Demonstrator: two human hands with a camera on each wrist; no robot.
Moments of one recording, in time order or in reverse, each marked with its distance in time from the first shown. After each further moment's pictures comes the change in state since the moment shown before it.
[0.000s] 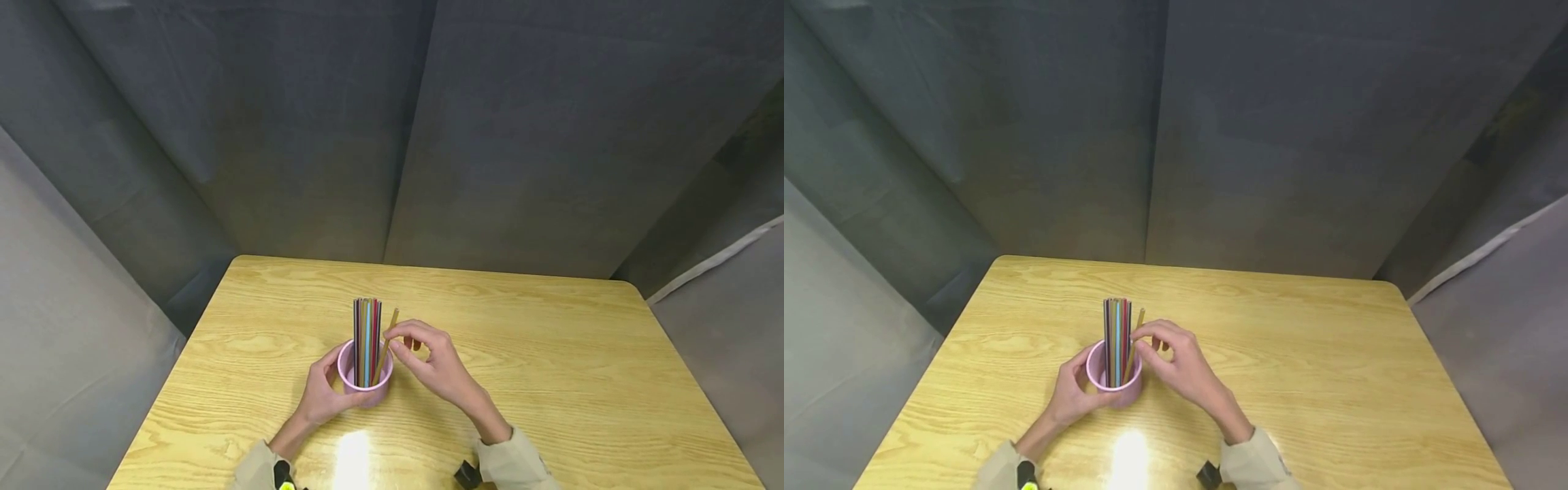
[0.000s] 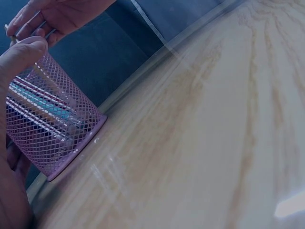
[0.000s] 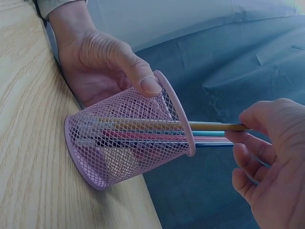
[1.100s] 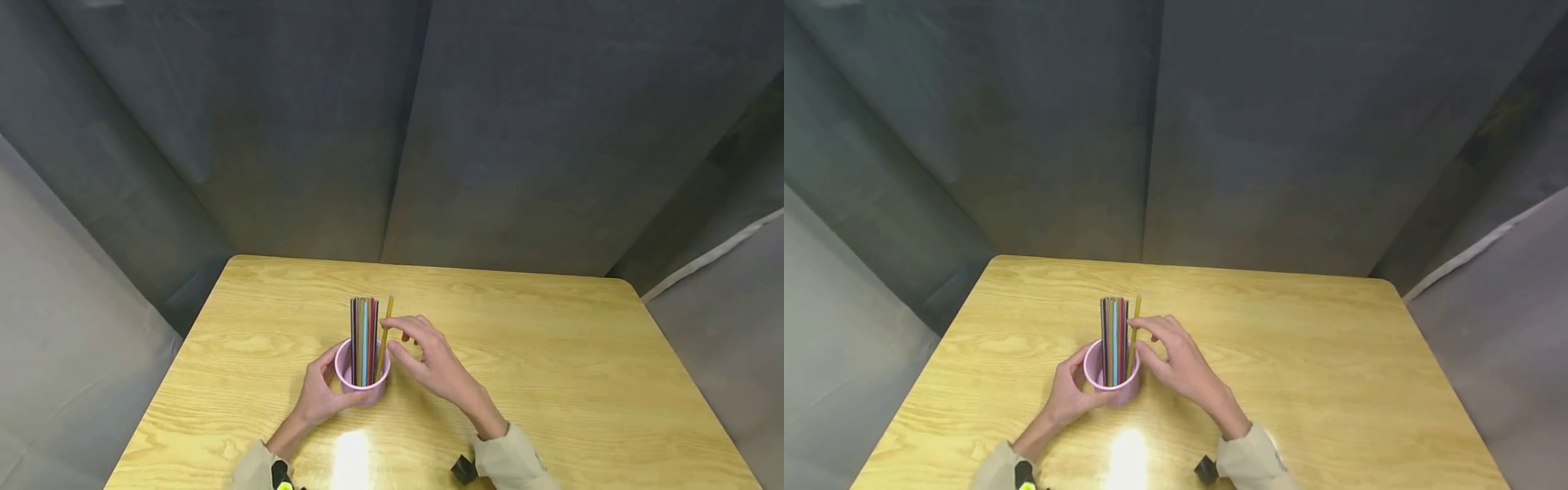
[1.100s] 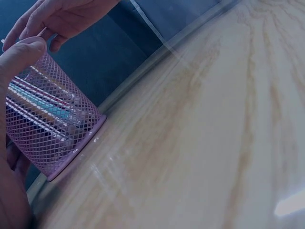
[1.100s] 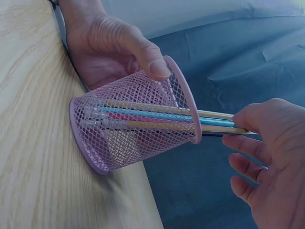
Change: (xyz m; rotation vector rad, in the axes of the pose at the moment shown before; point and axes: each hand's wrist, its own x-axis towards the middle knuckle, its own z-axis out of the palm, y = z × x) left_hand 0.000 0.000 -0.001 0.007 -0.001 0.002; right_hand -0.001 0.006 -0.001 -0.164 -0.062 0.018
